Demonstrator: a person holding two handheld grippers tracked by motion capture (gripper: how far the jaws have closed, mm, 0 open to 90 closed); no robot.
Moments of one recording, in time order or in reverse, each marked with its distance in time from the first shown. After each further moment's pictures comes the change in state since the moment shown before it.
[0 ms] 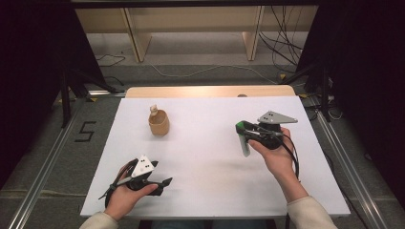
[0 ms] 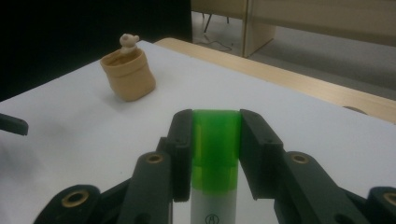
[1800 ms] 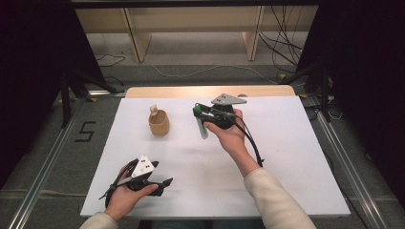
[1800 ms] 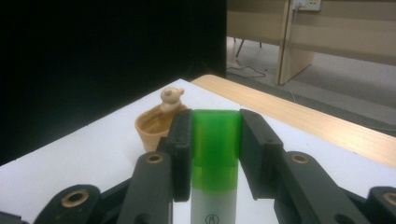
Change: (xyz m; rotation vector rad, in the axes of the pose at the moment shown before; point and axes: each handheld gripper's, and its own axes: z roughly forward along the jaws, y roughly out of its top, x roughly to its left) left arm -0.001 0.000 0.000 -0.008 -0.008 0.000; right arm 0.049 0.050 0.113 -0.088 0.127 -0.005
